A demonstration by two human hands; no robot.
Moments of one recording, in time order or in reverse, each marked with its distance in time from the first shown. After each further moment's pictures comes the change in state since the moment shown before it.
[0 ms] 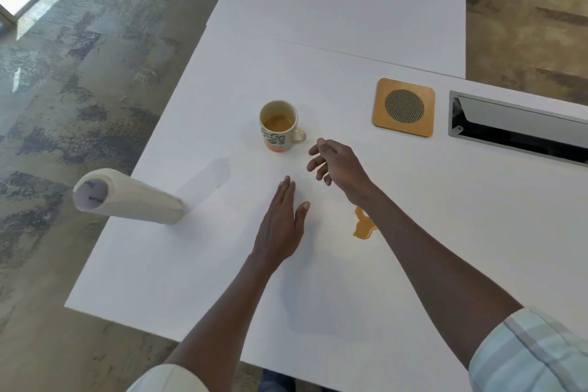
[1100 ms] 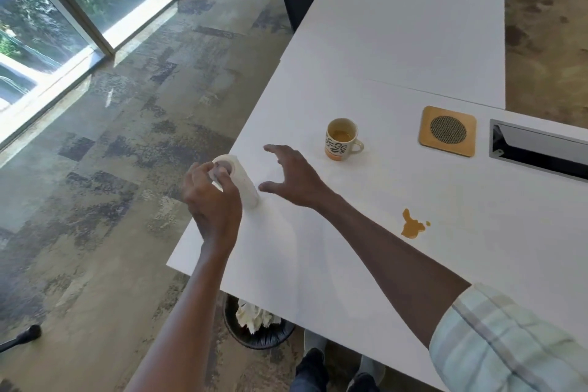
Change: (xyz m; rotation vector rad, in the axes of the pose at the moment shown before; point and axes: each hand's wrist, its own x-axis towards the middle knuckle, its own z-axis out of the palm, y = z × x) left_hand -0.096 -0.019 -0.224 -0.130 0.946 -0.327; right_hand -0.078 -0.094 0.182 -0.630 -0.216 -0.500
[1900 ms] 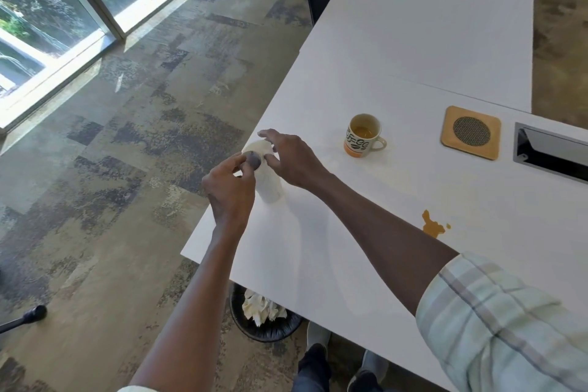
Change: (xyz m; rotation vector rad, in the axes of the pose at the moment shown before) left_hand 0.025 -0.016 -0.008 -0.150 -0.166 -0.074; right_hand 0.044 -0.036 0.025 -0.130 0.021 -0.063
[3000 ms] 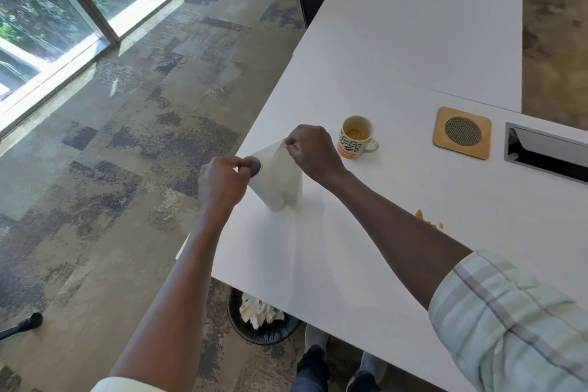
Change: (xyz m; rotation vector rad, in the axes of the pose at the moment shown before) left_hand 0.033 0.004 -0.003 0.347 -0.303 -0.059; right_hand -0.004 0.033 -0.031 -0.104 0.191 0.045
